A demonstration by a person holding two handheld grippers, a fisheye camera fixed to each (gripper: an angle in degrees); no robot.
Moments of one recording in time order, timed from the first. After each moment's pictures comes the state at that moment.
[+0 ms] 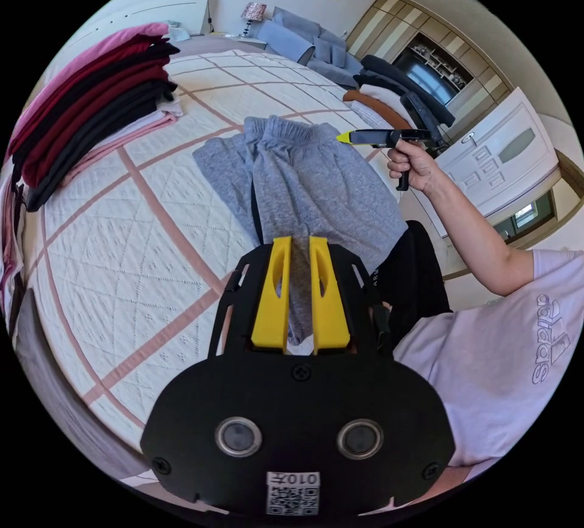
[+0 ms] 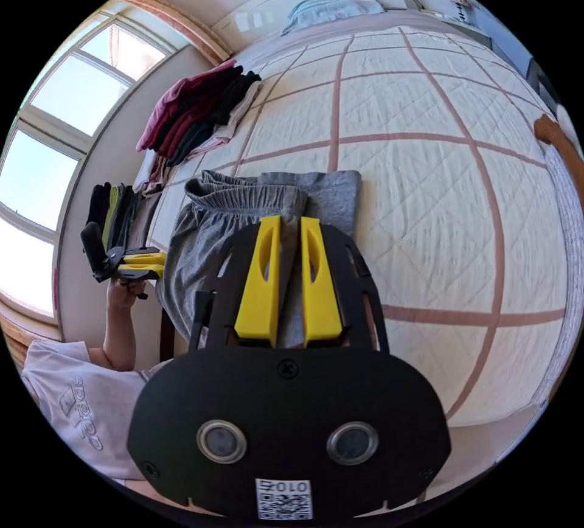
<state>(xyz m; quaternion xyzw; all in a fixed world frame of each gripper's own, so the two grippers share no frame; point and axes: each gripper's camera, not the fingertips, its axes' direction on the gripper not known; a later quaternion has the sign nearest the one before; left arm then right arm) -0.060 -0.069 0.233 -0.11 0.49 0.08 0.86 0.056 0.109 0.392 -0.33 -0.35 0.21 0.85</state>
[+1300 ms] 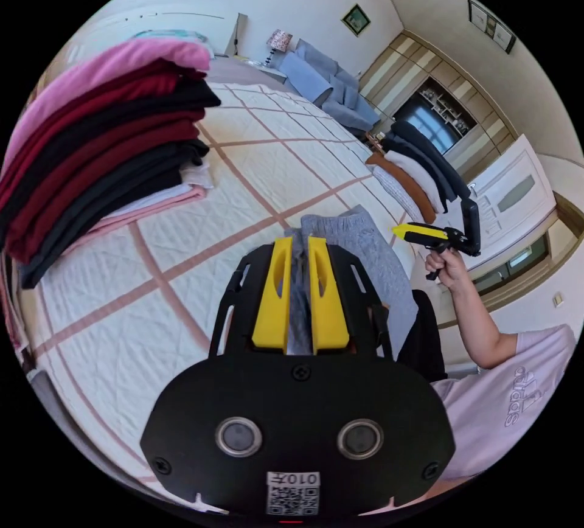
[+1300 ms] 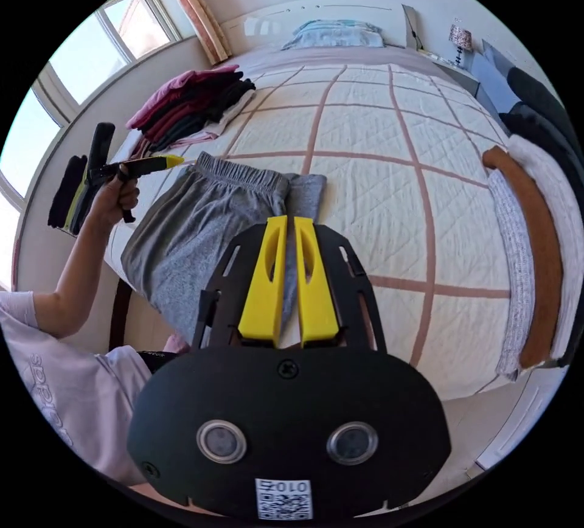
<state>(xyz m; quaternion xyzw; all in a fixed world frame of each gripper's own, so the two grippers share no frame) -0.045 -0.120 0.222 -0.05 0.45 0.04 0.89 0.066 0.117 0.305 -0.28 -0.28 0.16 0.90</state>
